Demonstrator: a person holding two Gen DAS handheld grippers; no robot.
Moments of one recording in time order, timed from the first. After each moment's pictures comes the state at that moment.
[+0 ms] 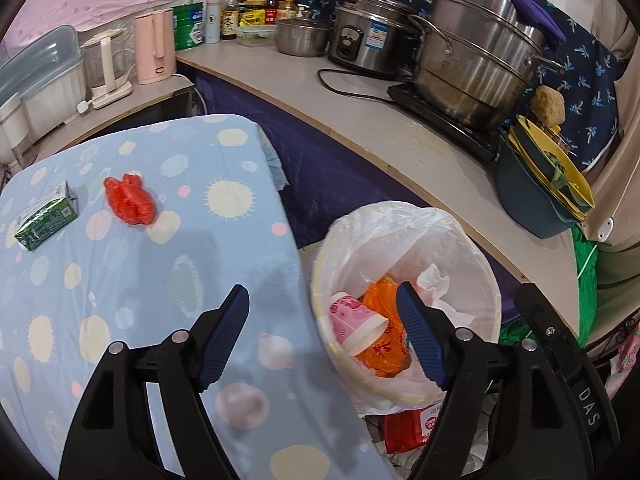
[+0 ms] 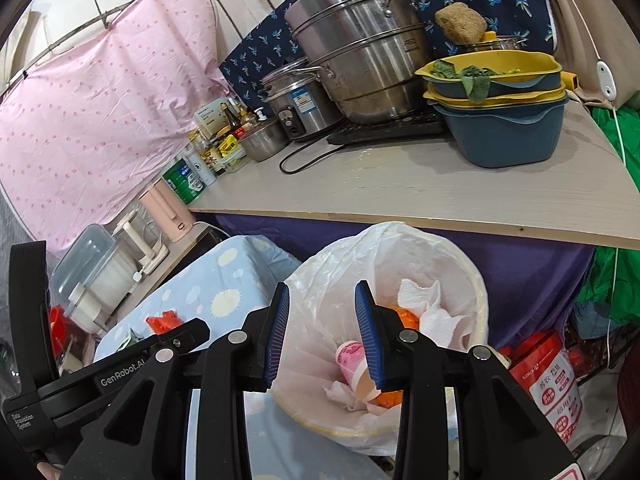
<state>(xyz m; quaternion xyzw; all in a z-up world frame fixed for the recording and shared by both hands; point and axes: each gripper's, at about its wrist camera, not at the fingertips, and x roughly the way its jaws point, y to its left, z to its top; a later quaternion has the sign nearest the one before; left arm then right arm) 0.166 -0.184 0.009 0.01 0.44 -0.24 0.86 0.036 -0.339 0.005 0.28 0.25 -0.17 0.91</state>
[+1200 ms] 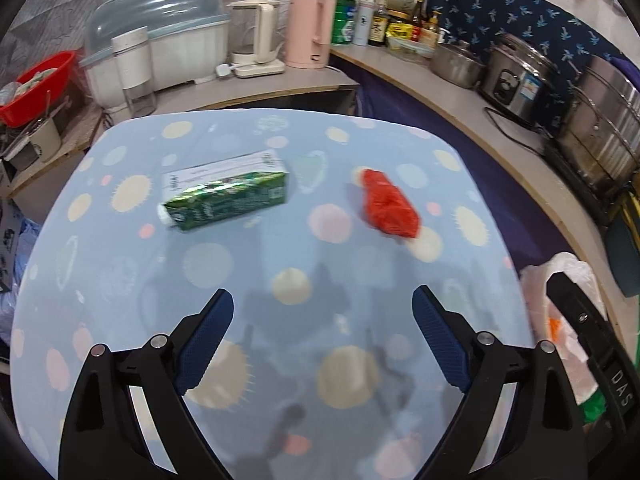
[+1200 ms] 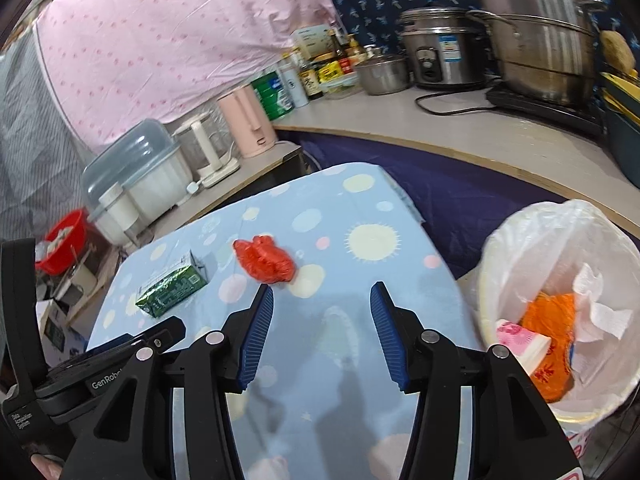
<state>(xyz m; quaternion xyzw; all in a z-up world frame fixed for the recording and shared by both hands) 0.247 0.040 -0.027 -0.03 0.44 -0.08 0.89 0.183 -0.152 -0.017 0.18 0.33 -0.05 0.92</state>
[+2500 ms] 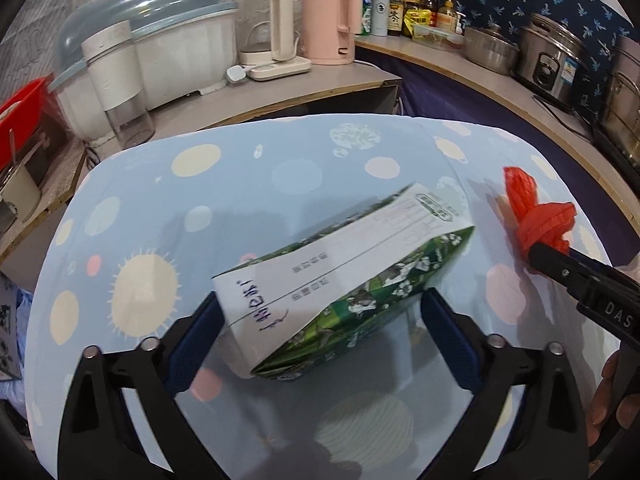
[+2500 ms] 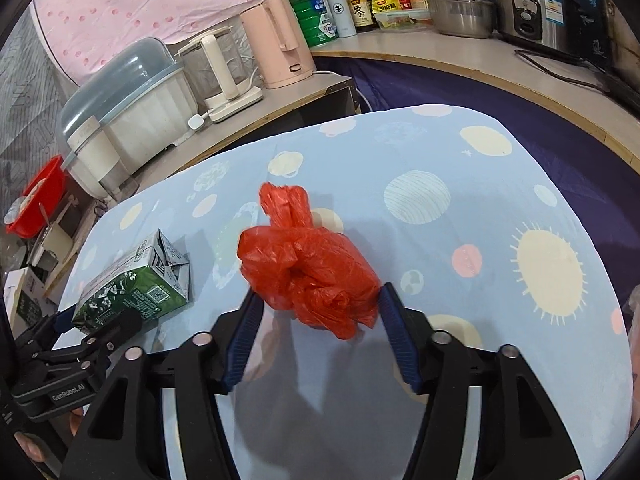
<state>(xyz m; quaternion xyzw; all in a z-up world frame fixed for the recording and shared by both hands) 0.376 0.118 -0.093 0.04 0.43 -0.11 0.90 0.353 -0.089 -0.101 0.15 0.42 0.00 0.90</state>
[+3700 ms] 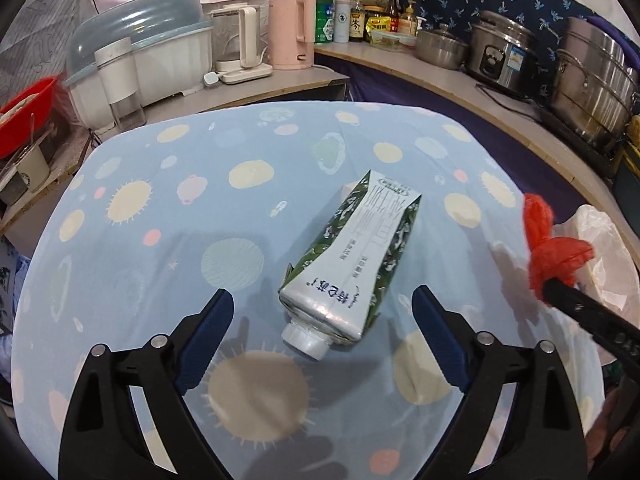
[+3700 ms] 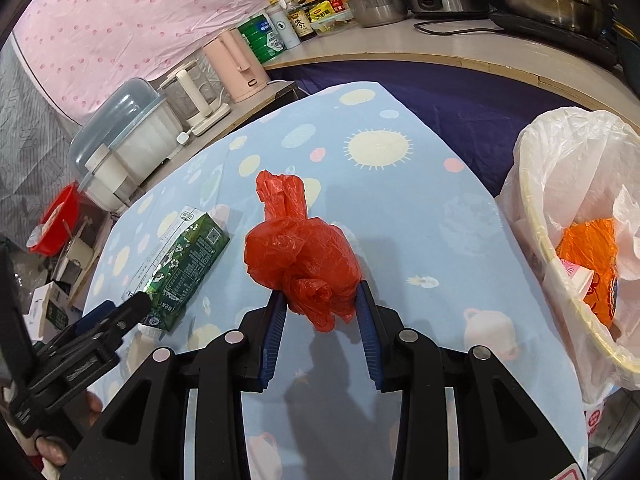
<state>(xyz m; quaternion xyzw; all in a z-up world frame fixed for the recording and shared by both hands) 0.251 0.069 -0.075 0.03 0.42 -0.12 0.90 0.181 -0.157 -0.083 0.23 0.40 -0.03 0.89</state>
